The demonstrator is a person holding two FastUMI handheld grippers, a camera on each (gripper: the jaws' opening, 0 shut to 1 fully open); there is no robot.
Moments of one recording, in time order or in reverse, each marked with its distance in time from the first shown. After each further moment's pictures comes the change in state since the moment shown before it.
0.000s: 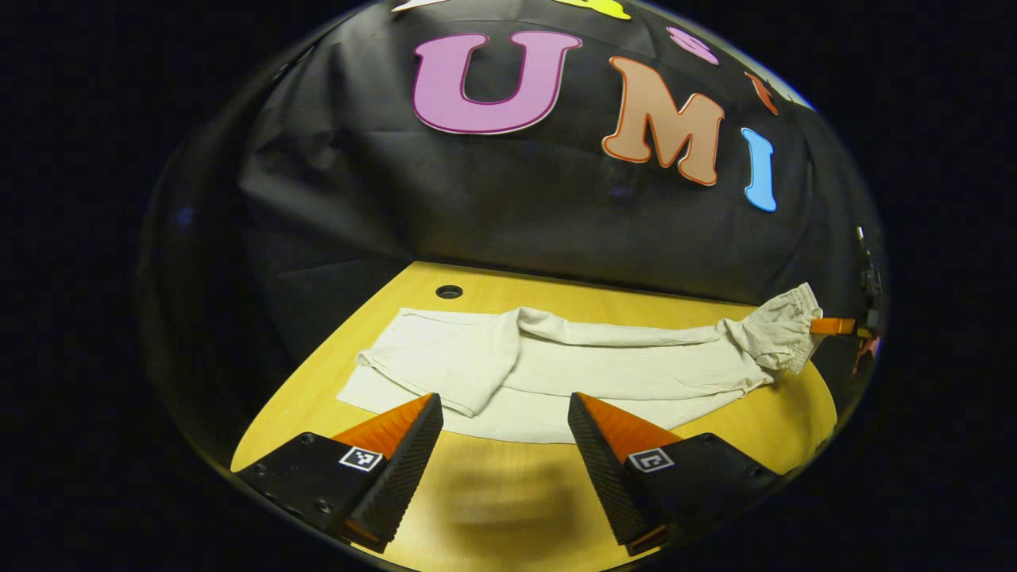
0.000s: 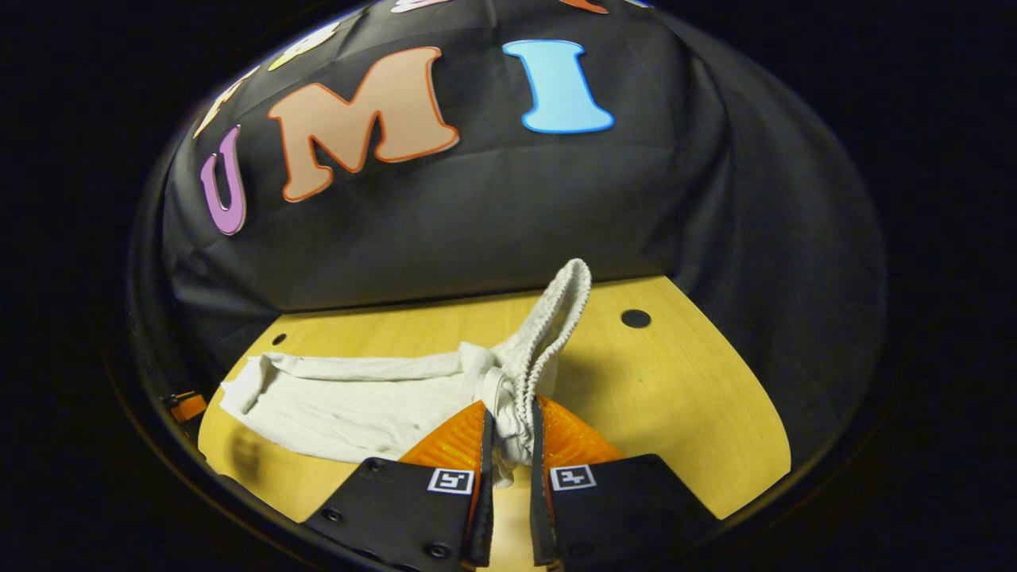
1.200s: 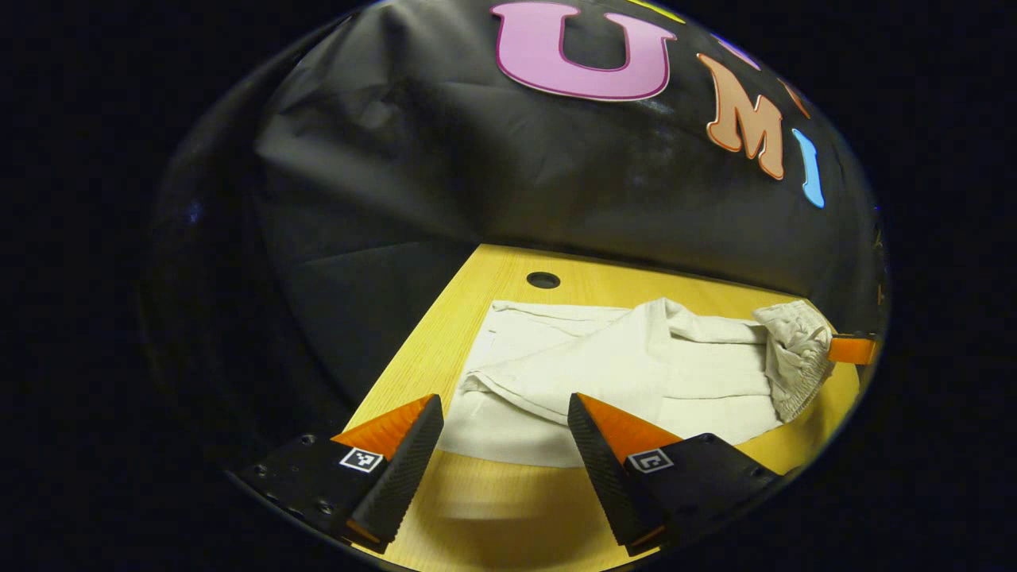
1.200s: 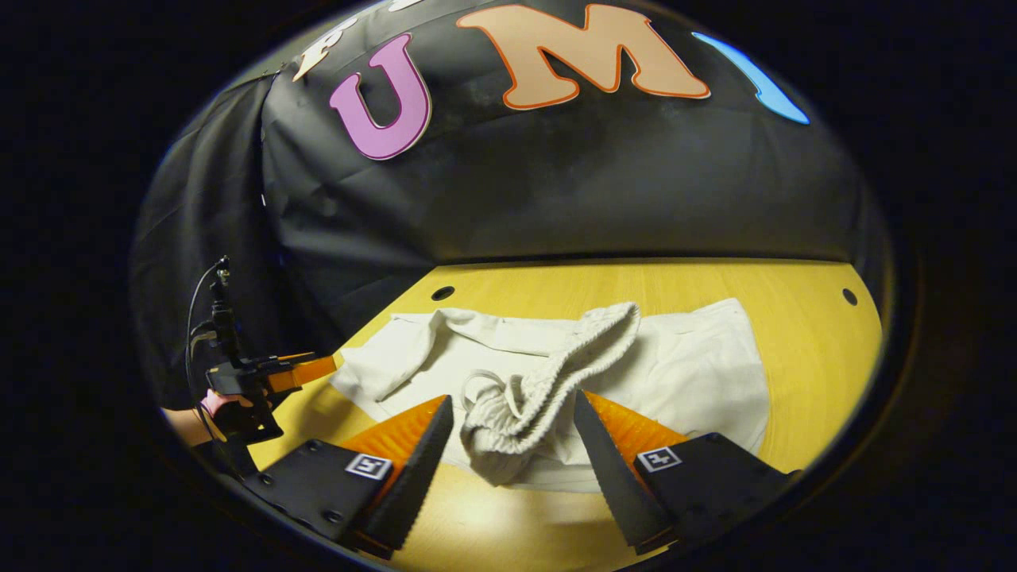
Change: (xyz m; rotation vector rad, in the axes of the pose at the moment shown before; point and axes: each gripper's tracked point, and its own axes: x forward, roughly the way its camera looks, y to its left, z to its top) left arm 0.081 0.152 -0.020 0.003 0.059 0.063; right arm 0.021 0.292 -0.108 -0.121 0.118 0.404
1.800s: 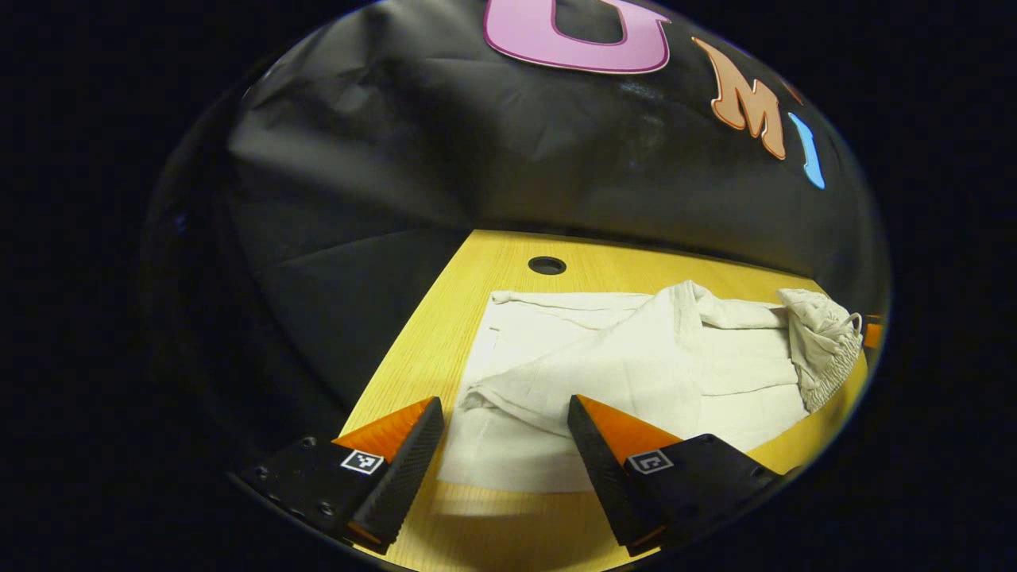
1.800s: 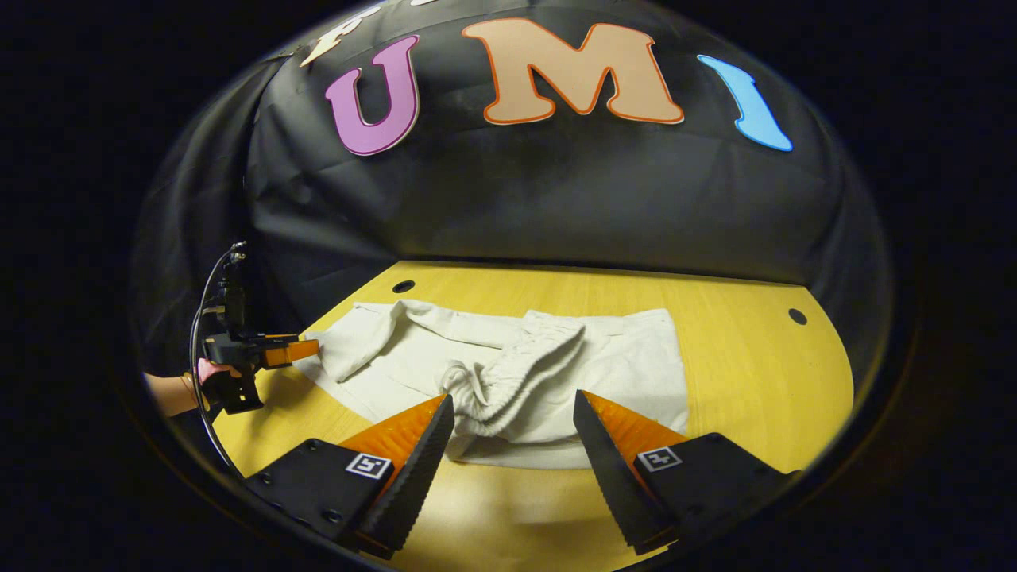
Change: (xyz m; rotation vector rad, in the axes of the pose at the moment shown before) left arm 0.046 0.000 -0.002 0.062 0.041 -0.026; right arm -0.050 -0.044 0.003 -0.063 -0.017 -0.176
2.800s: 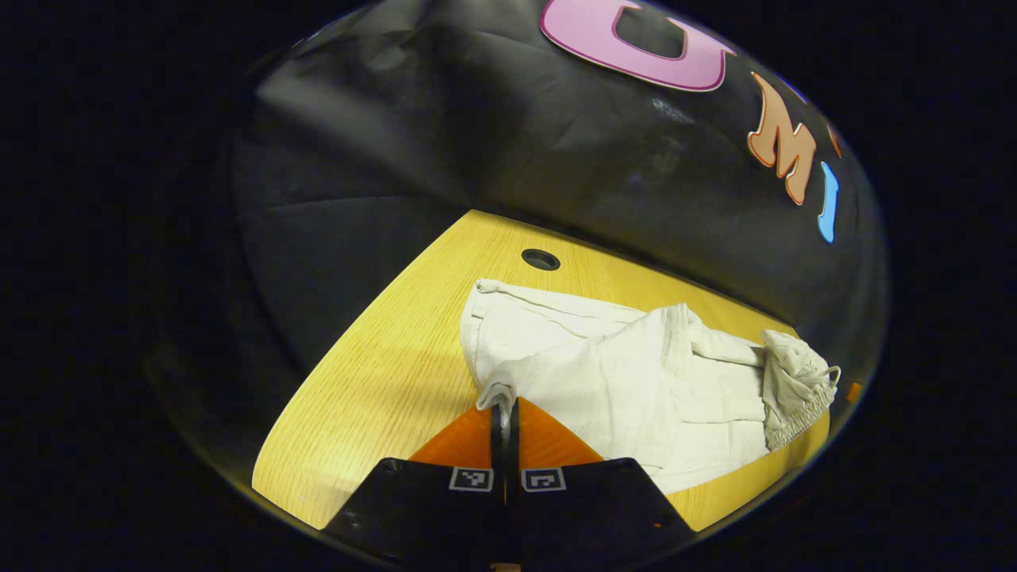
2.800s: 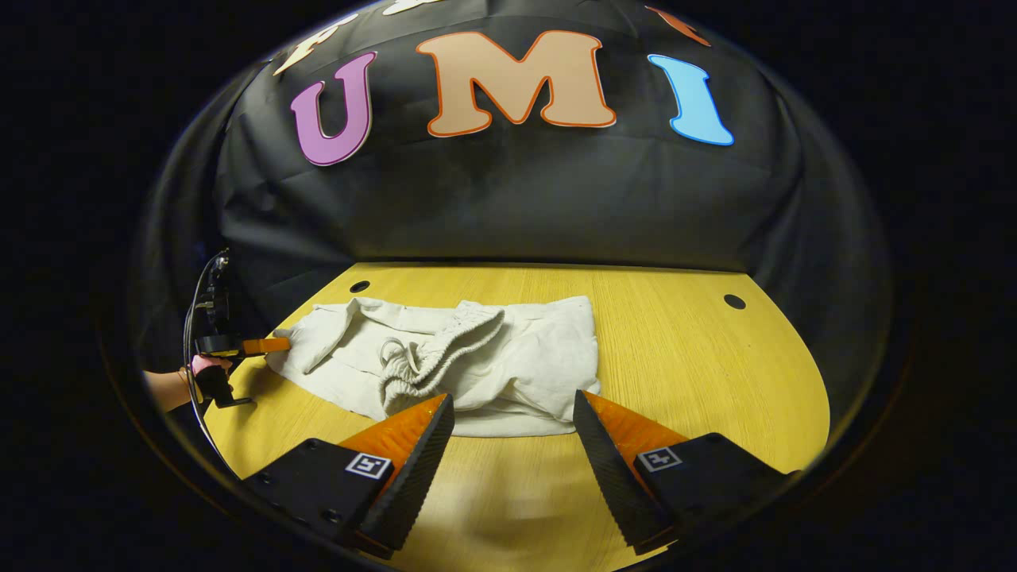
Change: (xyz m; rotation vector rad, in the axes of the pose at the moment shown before) left arm 0.005 -0.014 -0.002 -0.223 0.017 -0.064; right arm -0.049 -0.061 -0.008 0.045 0.002 -0.141
